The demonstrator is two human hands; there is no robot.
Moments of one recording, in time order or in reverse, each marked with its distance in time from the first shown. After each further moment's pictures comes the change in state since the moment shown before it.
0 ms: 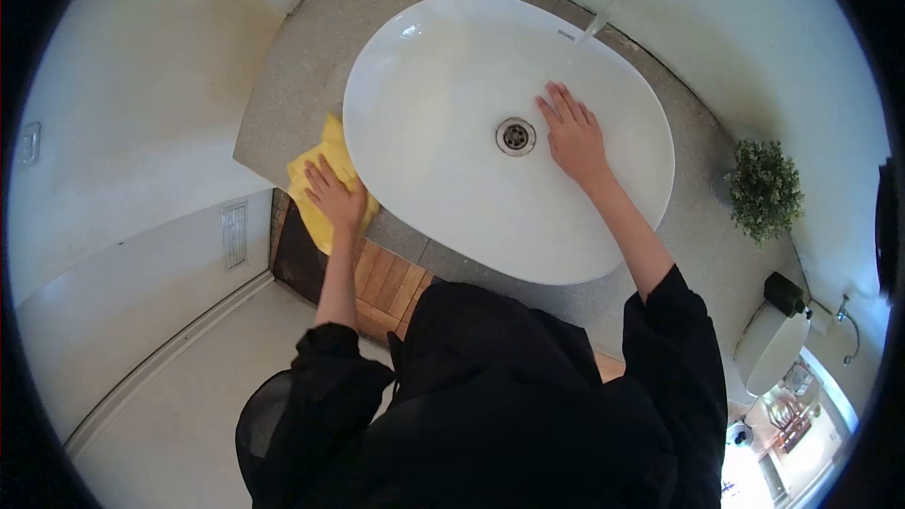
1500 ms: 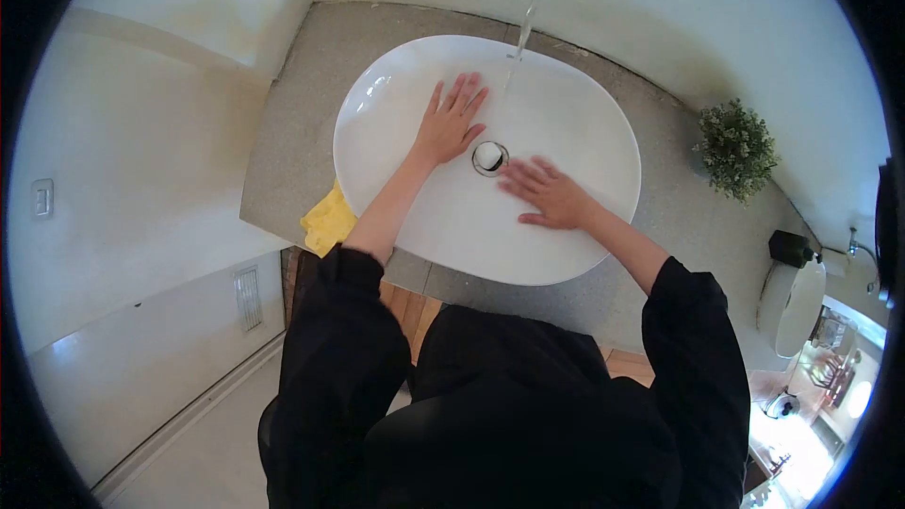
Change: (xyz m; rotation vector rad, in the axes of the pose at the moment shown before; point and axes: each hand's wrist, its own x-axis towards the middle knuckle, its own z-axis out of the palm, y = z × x) left_hand 0.094 0.262 -0.013 -0.146 -0.079 1.176; right_hand -0.065 -0.009 -0.024 0.199 -0.380 -0.337
